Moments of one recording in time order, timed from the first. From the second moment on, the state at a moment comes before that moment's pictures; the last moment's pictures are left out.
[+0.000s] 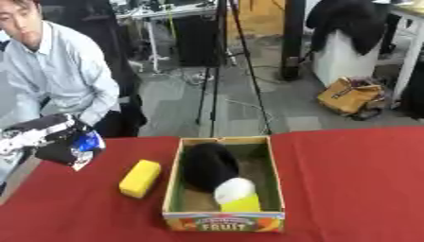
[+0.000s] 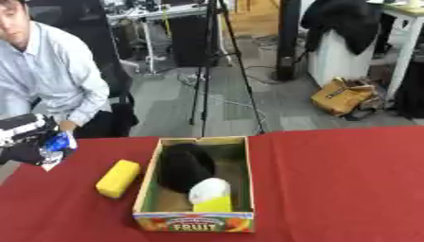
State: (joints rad) left arm -1.02 0.72 -0.04 -0.87 -0.60 -0.29 -0.42; right arm -0.39 -0.28 -0.11 -1.98 0.46 -0.31 -0.85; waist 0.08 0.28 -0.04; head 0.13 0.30
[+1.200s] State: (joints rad) left arm -1.15 0.55 -0.06 -0.87 -0.51 -0.24 -0.37; right arm -0.38 -0.27 -0.10 -1.98 0.46 -0.31 -0.84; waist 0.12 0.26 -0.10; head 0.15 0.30
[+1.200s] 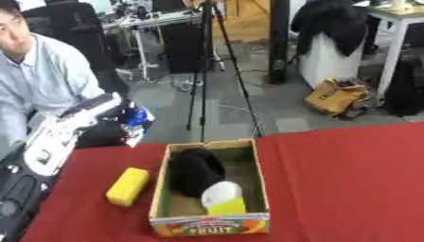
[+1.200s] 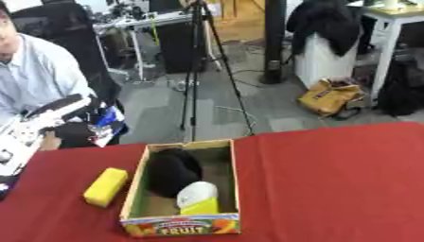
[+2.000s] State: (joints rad) left arm -1.20 0.43 -0.05 -0.78 -0.63 -0.20 -0.29; right arm -0.39 -0.26 -0.10 -1.98 0.44 -0.31 -0.83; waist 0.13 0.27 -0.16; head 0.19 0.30
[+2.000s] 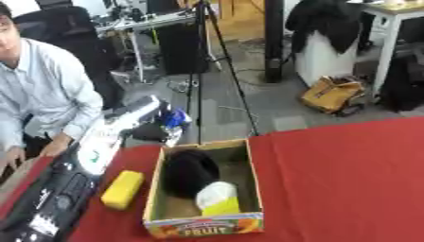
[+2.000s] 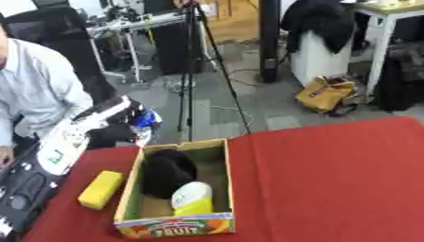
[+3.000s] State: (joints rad) left arm -1.20 0.35 -0.07 -0.70 -1.10 -0.19 -0.20; right arm -0.40 -0.26 -0.09 -1.98 0.43 -0.32 -0.83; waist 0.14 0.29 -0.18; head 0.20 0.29
